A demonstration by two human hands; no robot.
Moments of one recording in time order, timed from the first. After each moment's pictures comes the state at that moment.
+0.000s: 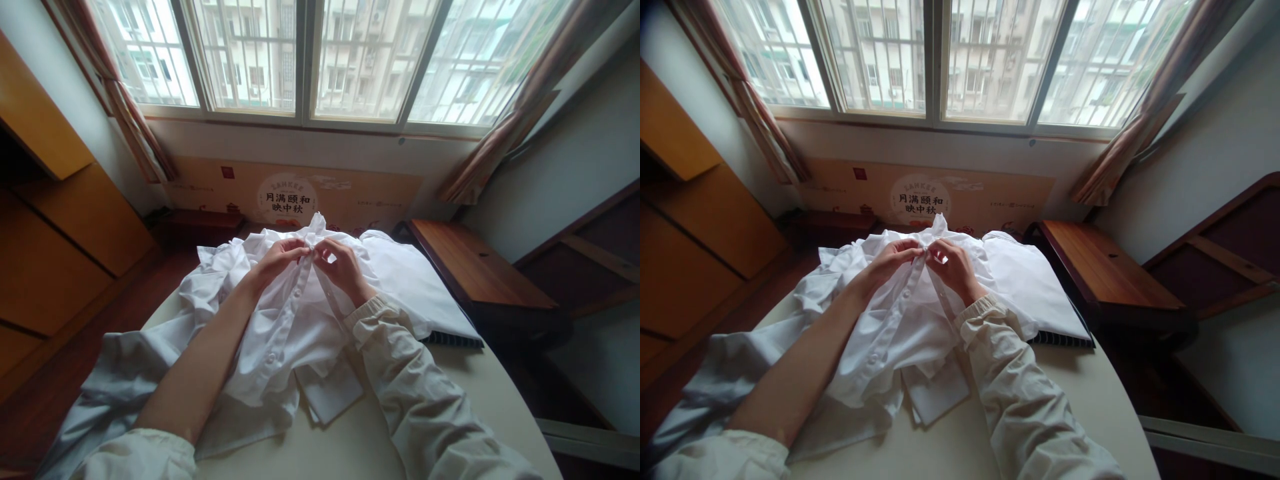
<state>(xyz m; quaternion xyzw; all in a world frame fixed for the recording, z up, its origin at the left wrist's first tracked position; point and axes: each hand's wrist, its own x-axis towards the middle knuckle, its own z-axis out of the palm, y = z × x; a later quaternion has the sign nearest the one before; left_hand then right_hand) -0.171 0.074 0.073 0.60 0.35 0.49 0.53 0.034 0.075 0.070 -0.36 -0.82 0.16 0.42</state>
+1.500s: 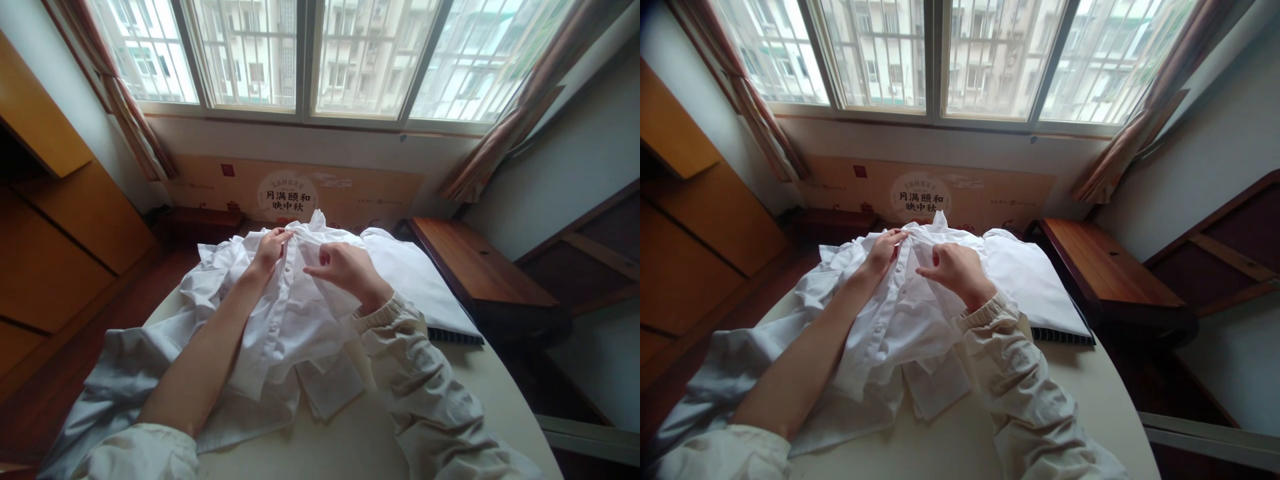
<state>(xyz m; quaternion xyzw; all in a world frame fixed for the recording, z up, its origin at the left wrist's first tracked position) -0.177 0.091 0.069 0.39 0.41 0.62 0.55 0.031 0.044 0.120 -0.50 -0.84 0.04 0.20</state>
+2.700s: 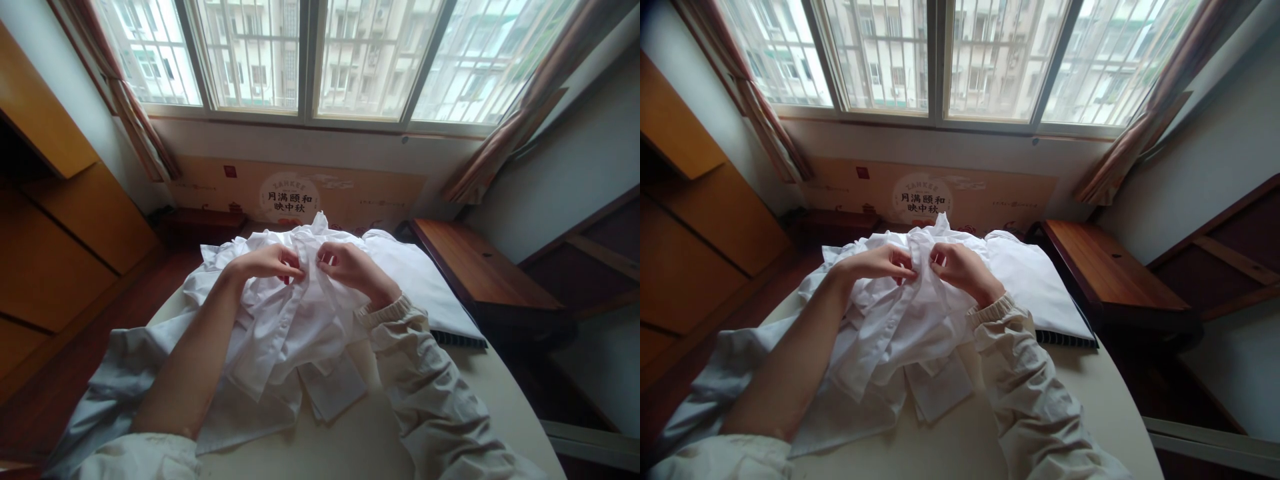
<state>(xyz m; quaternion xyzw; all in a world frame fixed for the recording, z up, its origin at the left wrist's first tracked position) -0.211 0.059 0.109 0.71 0.39 0.25 0.53 0.041 0.051 0.119 -0.40 -0.86 0.18 0.27</state>
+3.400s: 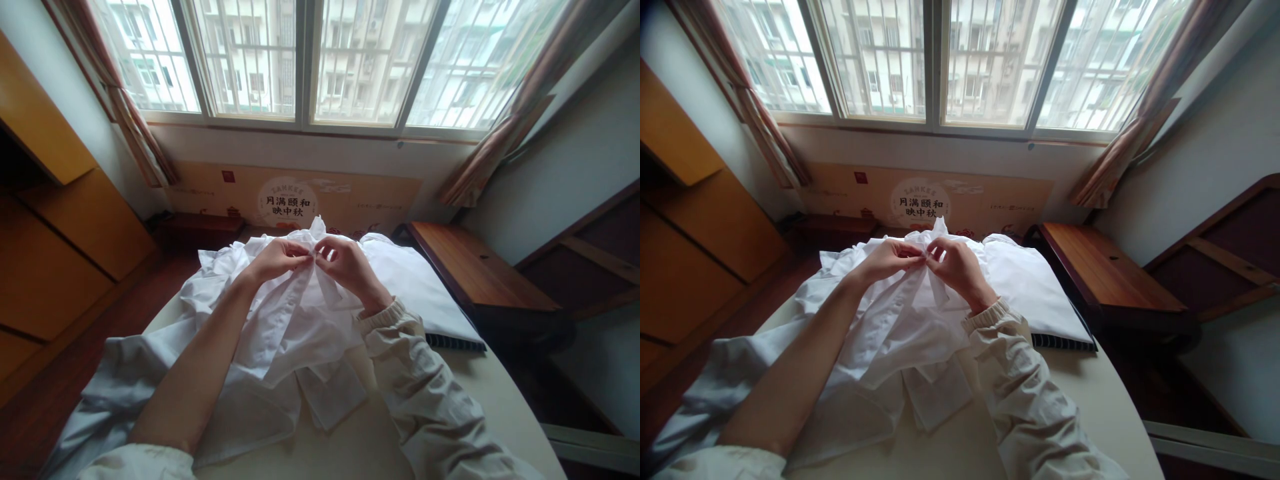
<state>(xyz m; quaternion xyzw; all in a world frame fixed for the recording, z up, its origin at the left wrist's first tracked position) -0.185 0.066 0.097 0.69 0.39 0.42 0.44 0.029 0.056 0.112 -0.43 -0.81 0.14 0.38</state>
